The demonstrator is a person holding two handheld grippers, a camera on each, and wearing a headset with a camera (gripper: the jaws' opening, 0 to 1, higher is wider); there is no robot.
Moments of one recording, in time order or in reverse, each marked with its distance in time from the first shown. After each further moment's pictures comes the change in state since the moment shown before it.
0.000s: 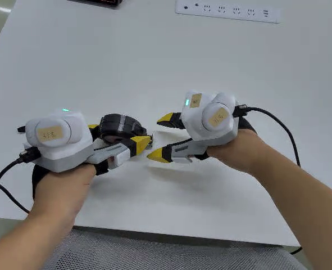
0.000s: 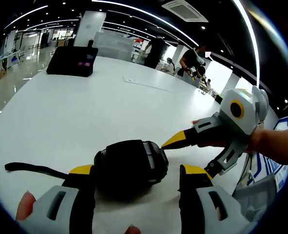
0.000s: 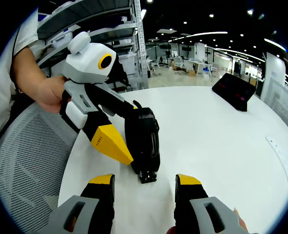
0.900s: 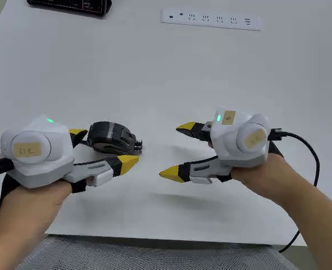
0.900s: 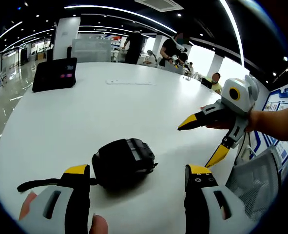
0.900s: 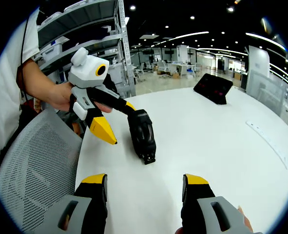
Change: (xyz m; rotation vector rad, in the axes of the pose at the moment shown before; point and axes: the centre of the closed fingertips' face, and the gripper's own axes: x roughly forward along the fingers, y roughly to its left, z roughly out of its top) left arm -0.023 -0.011 0.002 0.190 0.039 -0.077; right arm -0.060 0.012 -0.016 0.117 -0.067 -0.097
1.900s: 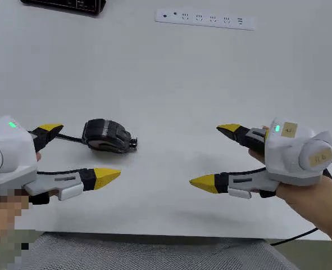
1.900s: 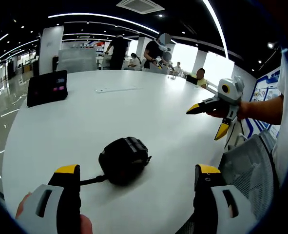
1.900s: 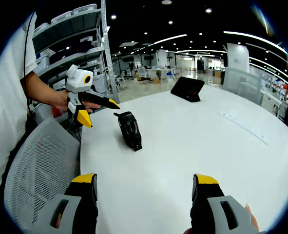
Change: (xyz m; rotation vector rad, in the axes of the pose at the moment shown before) left arm -0.038 -0.001 0.003 0.123 -0.031 -0.096; right arm -0.072 -0.002 -0.022 0.099 -0.061 -0.146
